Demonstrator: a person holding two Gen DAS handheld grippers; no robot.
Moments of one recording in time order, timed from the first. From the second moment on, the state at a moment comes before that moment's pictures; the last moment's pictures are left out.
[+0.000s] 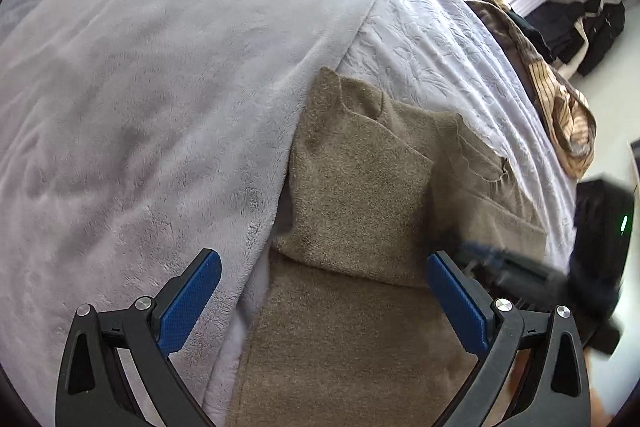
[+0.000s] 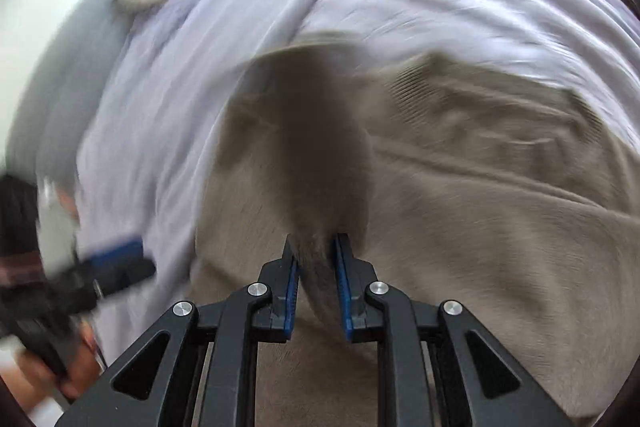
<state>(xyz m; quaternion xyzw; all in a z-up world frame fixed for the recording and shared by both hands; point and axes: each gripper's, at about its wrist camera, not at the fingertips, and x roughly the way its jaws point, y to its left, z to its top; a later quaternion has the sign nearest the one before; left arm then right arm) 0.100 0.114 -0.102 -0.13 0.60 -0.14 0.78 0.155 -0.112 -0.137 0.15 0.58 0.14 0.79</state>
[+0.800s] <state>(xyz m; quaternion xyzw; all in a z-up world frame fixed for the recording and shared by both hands) 0.126 0.037 -0.148 -0.14 0.65 -0.17 0.73 -0.045 -0.349 -0.176 0.60 0.41 -0.12 0.68</state>
